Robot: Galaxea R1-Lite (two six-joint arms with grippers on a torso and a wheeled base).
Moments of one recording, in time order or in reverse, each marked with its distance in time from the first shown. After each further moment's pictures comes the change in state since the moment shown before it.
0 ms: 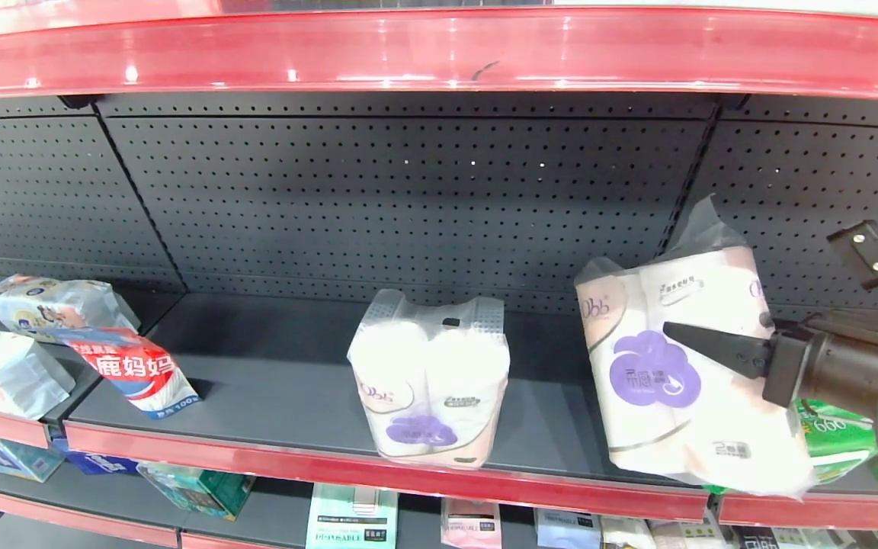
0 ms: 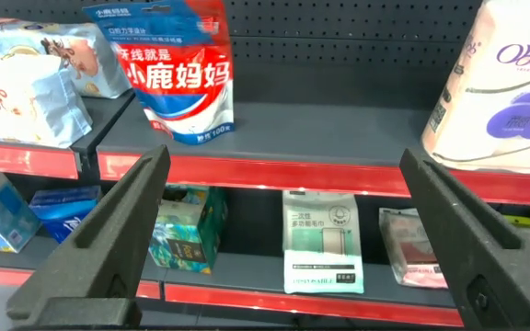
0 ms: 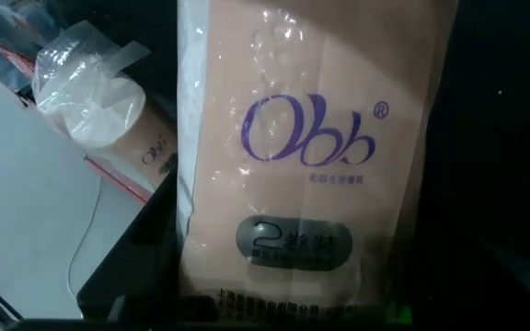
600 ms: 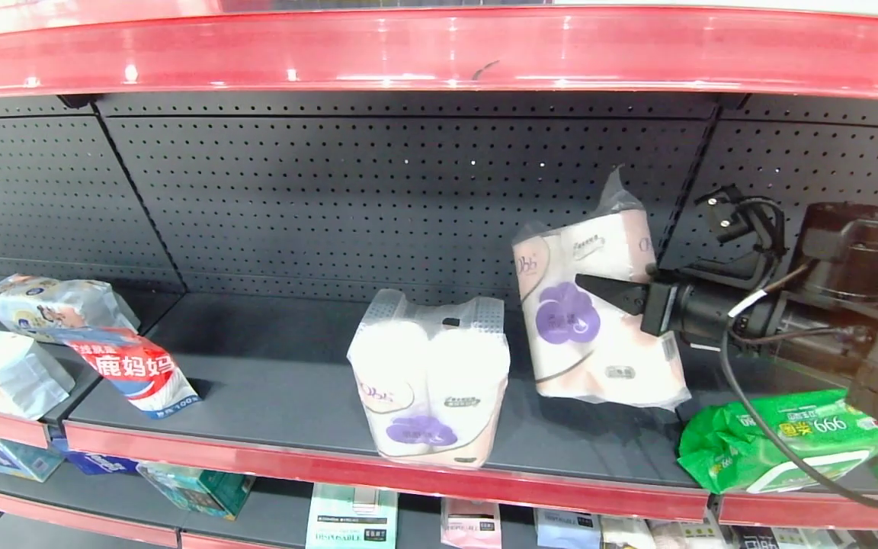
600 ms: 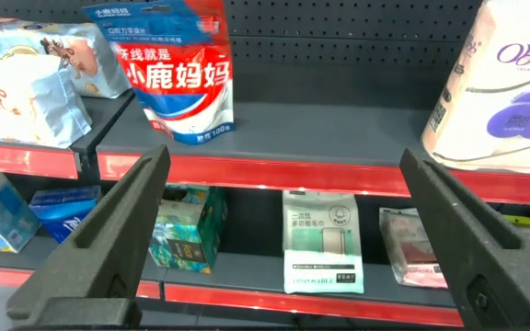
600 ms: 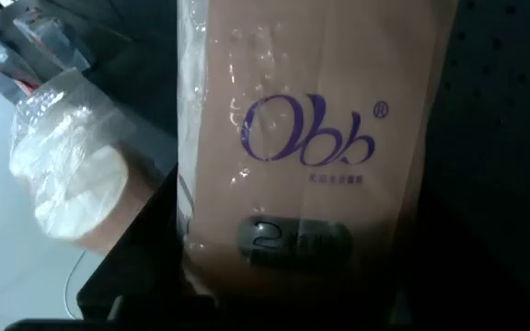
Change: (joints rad) left arm 0.000 0.000 0.000 0.000 0.000 0.000; right arm 0.082 0.350 -0.191 -0.261 0.000 0.001
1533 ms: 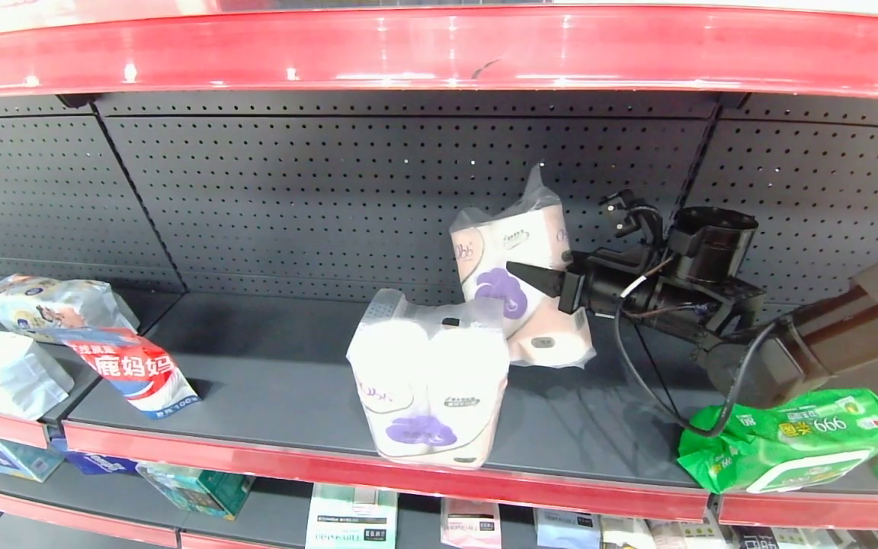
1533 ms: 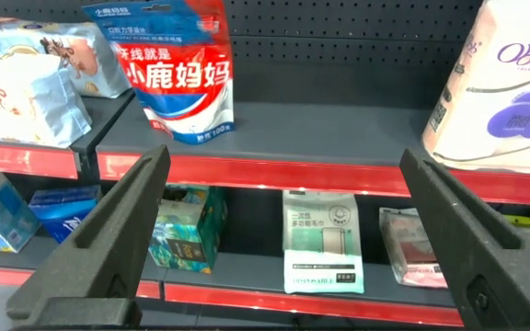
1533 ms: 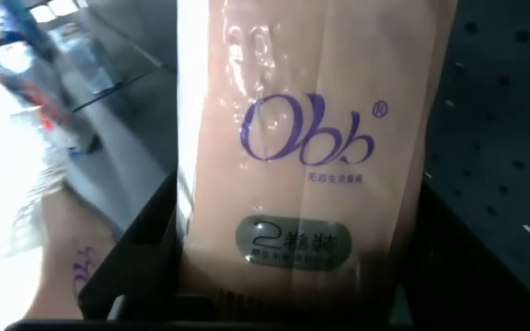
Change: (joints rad) left arm 0.000 0.000 0.000 0.000 0.000 0.000; right arm 0.034 0.351 -0.244 -0.232 0.157 -0.032
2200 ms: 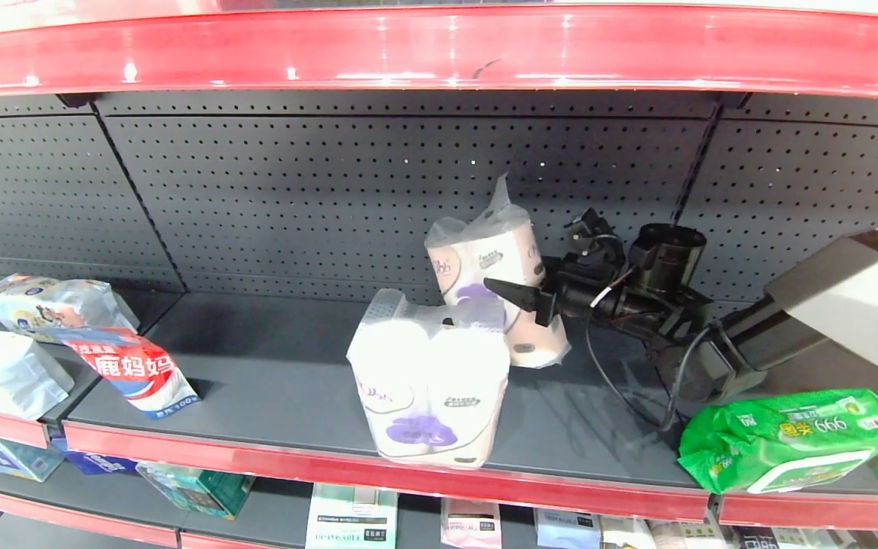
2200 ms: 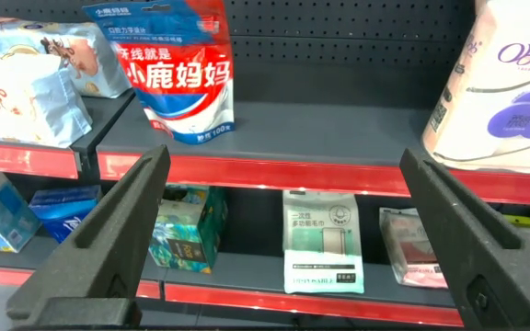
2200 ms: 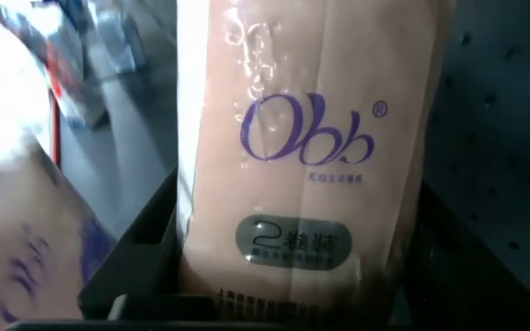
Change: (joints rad) left arm 0.000 0.000 0.000 0.000 0.000 0.000; right arm 0.002 0.161 -0.097 -0.088 0.114 -0.149
